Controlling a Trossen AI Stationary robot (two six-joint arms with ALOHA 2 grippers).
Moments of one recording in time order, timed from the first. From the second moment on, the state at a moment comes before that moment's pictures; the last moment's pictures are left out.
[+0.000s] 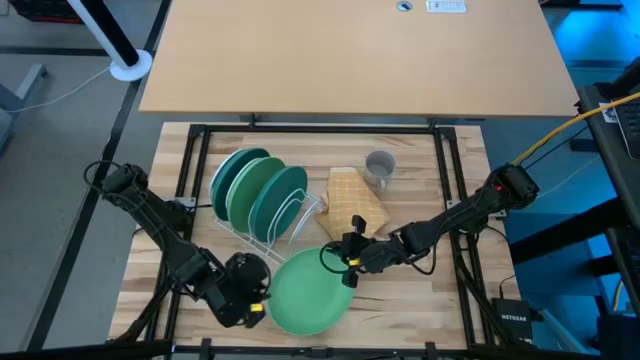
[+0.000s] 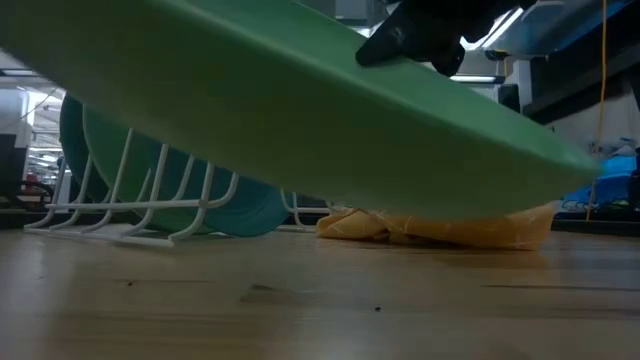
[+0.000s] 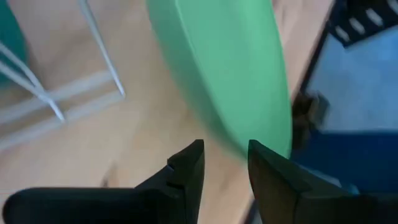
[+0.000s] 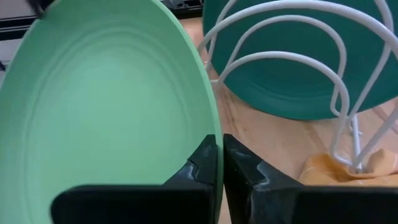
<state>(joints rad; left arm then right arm) -0.77 1.59 1.33 -0.80 -0.42 -1.25 0.46 1.61 0.98 0.05 0.50 0.38</state>
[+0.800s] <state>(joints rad) -1.01 1.54 1.33 -0.99 -0.31 -1.62 0.50 1.61 1.09 0.24 0.62 -0.23</state>
